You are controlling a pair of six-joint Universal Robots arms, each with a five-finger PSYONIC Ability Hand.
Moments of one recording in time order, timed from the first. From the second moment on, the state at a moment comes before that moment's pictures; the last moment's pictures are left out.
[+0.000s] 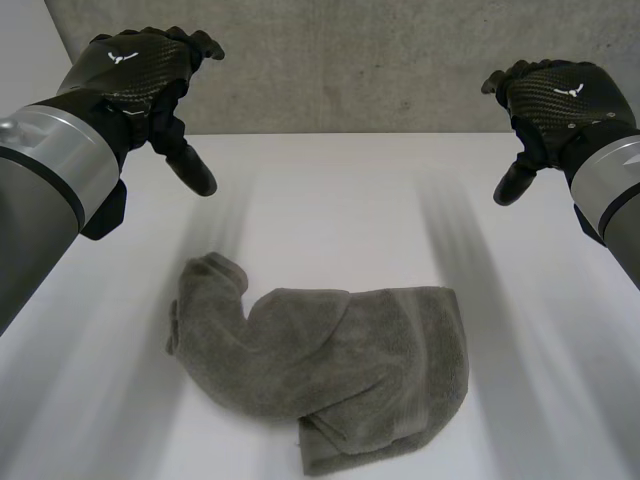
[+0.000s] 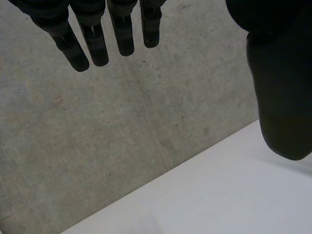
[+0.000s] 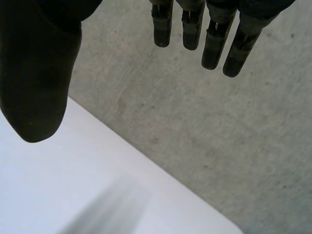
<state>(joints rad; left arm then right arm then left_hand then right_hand) 4.20 -1.68 -1.24 2.93 -1.65 3.25 1.94 -1.45 1.38 0.10 1.57 2.86 0.27 0.26 0.25 0.26 0.22 0.23 0.25 0.24 0.25 0.06</state>
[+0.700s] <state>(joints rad) 4.22 -1.78 -1.23 2.87 -1.62 3.28 1.94 -1.37 1.36 0.17 1.49 2.87 0.26 0.26 0.25 0.26 0.22 0.23 0.25 0.24 0.25 0.06</state>
